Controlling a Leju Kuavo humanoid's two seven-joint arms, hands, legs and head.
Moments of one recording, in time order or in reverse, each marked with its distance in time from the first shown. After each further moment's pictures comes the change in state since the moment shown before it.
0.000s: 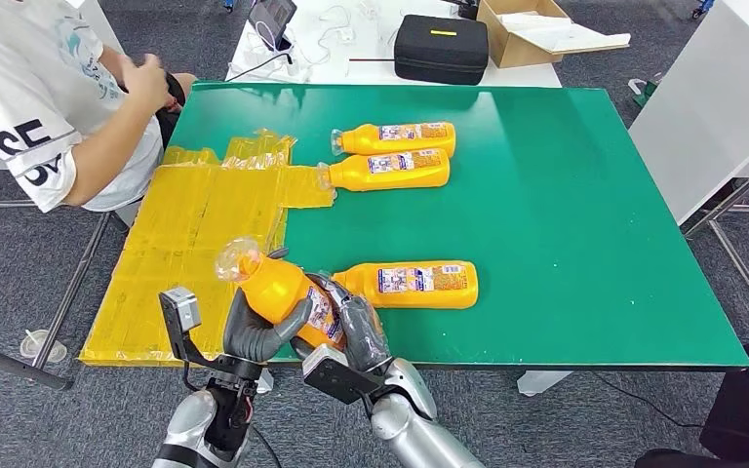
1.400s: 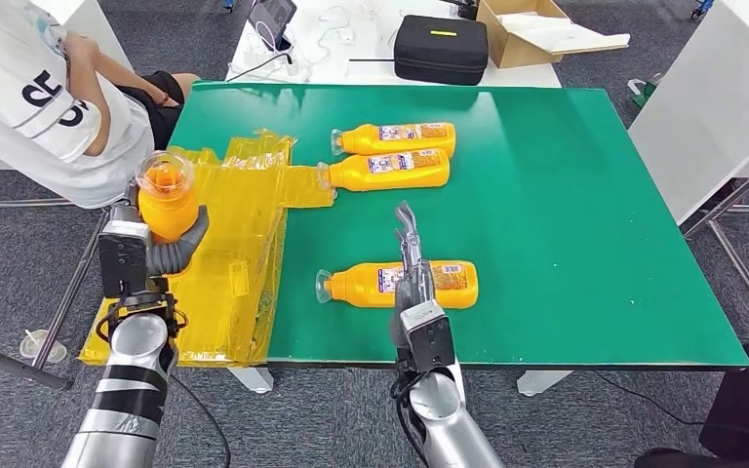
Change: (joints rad) left arm -0.288 0.119 0.187 0.064 -0.596 0.574 -0.153; right arm 0.120 -0.029 -0.118 -0.453 -0.359 0.113 -0.015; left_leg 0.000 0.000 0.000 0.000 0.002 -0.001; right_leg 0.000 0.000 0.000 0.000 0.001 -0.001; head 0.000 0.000
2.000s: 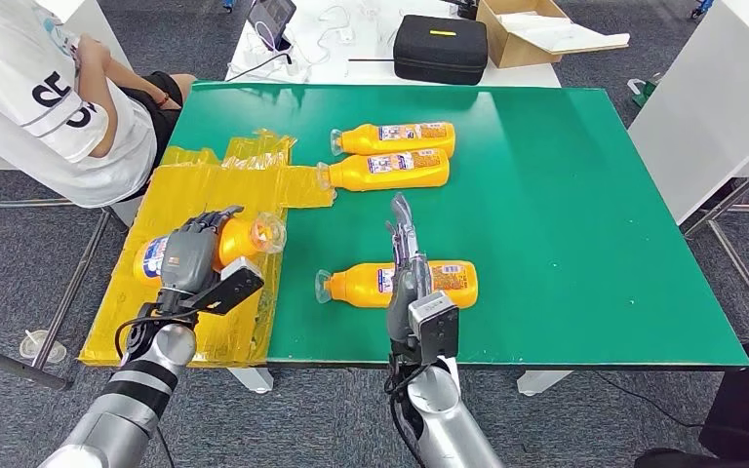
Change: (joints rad) left arm -0.083 0.109 -0.175 0.341 -0.480 0.079 0.037; right arm -0.017 0.014 0.013 -0.014 -0.084 0.072 -0.004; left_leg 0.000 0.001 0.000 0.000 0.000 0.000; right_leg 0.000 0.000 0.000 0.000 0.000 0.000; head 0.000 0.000
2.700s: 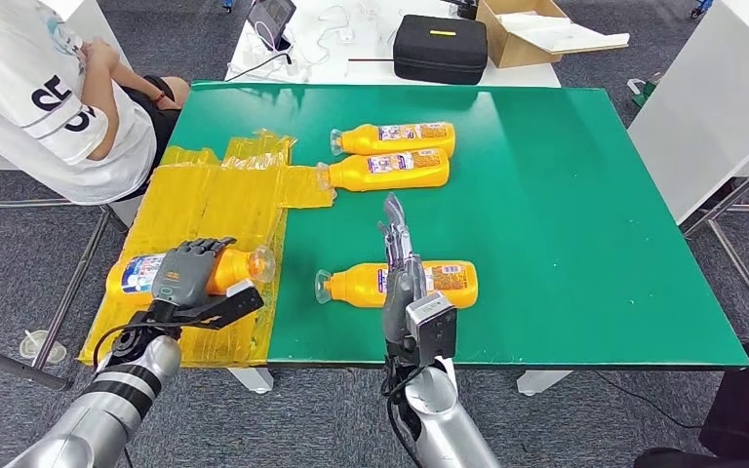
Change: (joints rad) left arm -0.053 0.089 -0.076 0.193 -0.176 0.010 0.106; right arm 0.000 0.003 0.015 -0.005 -0.014 0.027 0.001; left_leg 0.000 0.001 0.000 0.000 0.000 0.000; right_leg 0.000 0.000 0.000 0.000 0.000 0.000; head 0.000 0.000
